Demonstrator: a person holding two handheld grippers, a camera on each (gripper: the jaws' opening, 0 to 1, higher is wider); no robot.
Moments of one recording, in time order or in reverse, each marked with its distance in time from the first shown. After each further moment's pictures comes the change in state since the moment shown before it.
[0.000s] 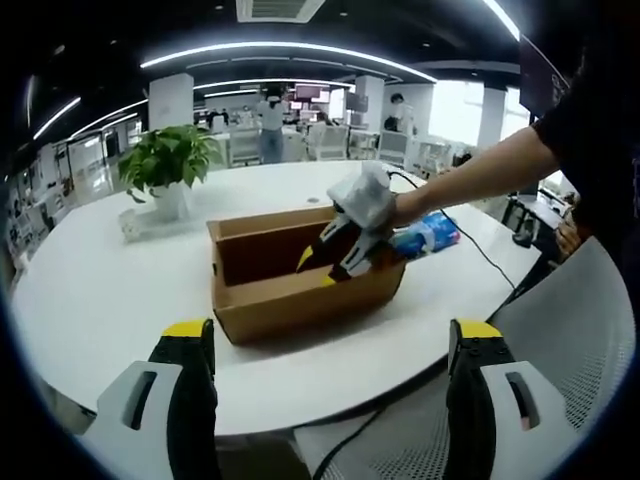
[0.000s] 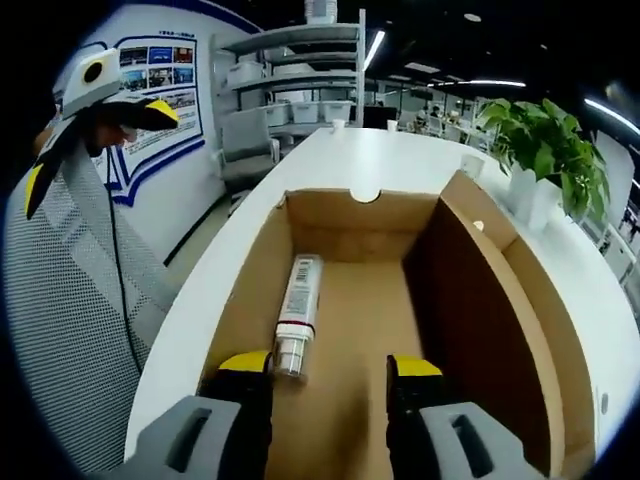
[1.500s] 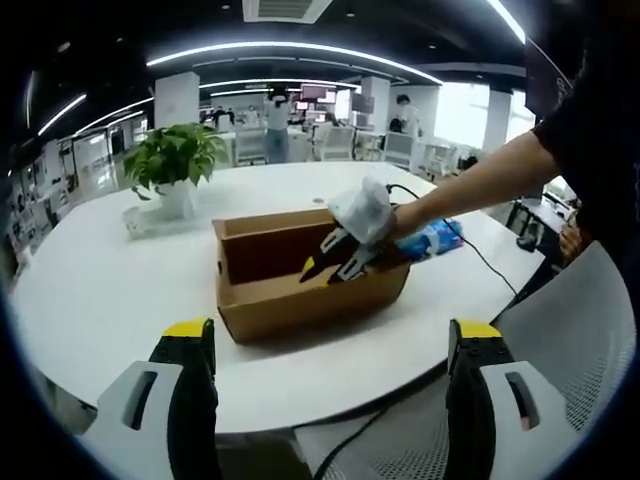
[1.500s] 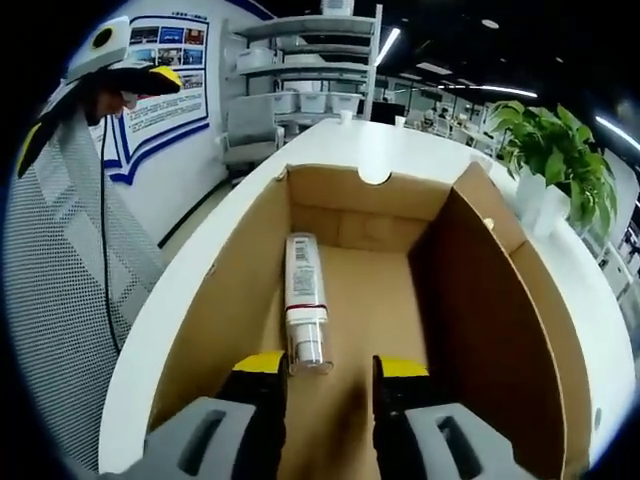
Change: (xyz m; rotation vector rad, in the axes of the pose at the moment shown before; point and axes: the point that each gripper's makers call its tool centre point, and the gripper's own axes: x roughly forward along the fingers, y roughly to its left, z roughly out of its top) left arm -0.001 0.004 0.000 -0.018 -0.006 0.022; right arm 0.017 -0.003 -0.012 -0.074 0.033 -0.017
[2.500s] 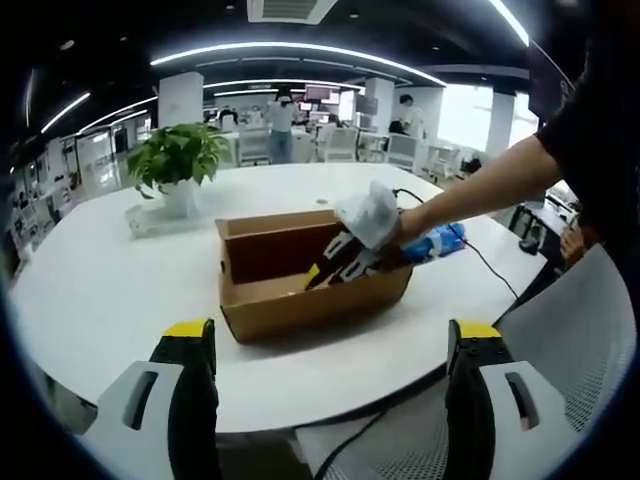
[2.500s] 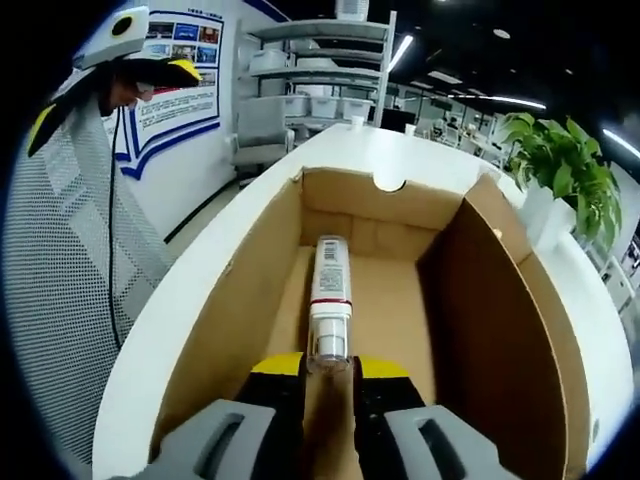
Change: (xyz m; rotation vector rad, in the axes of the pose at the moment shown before) left arm -0.001 0.002 0.000 -0.009 -0.005 0.011; right arm -0.002 0.005 0.005 -0.037 -0.032 0.009
